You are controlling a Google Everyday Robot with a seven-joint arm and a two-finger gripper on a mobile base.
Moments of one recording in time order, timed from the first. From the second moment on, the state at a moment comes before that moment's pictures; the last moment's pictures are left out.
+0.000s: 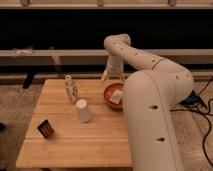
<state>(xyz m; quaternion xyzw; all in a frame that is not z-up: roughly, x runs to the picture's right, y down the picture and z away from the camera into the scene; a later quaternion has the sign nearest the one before) 0.051 -0.037 0.867 -0.28 0.23 0.64 0.68</state>
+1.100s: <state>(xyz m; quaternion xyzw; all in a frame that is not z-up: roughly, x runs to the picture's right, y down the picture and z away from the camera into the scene) 0.033 -0.035 0.857 -0.30 0.20 0.61 0.70</state>
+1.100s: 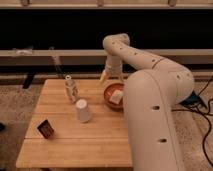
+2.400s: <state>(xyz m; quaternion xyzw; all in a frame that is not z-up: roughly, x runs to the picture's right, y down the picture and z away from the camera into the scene) -0.191 0.121 0.770 -0.33 0.12 0.39 0.85</state>
